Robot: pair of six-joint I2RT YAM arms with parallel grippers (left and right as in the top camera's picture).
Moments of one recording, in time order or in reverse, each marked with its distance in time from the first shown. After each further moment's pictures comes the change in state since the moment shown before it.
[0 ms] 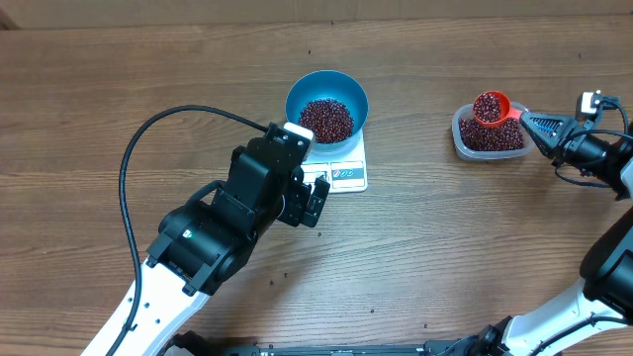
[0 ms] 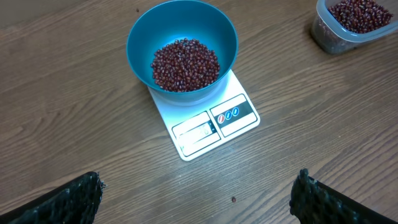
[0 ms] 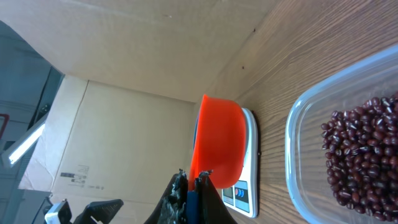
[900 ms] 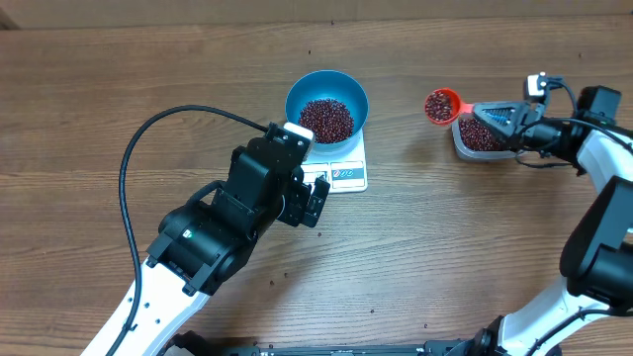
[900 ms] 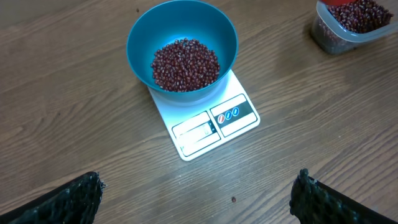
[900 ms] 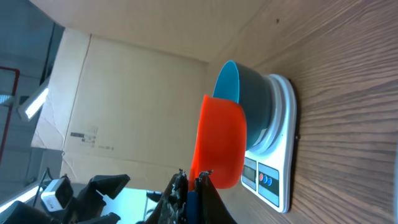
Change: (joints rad) left arm 0.000 0.000 0.000 0.000 0.000 0.000; right arm 0.225 0.000 0.000 0.104 -0.002 0.114
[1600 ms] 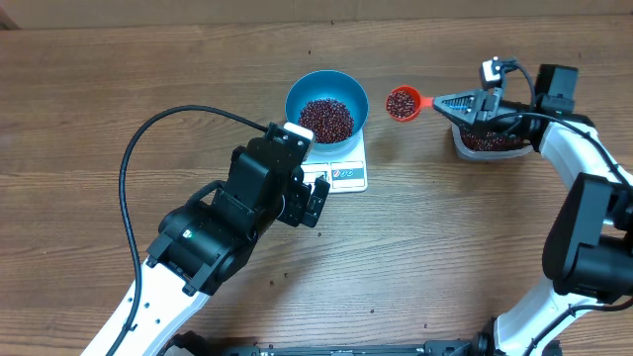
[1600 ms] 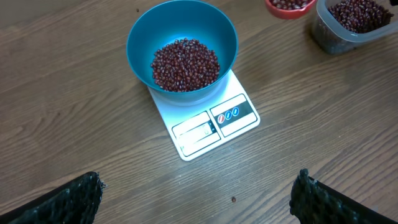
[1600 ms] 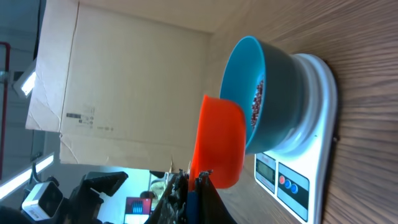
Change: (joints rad) left arm 0.000 0.000 0.000 0.000 0.000 0.000; right arm 0.183 0.000 -0.006 0.269 0.052 0.290
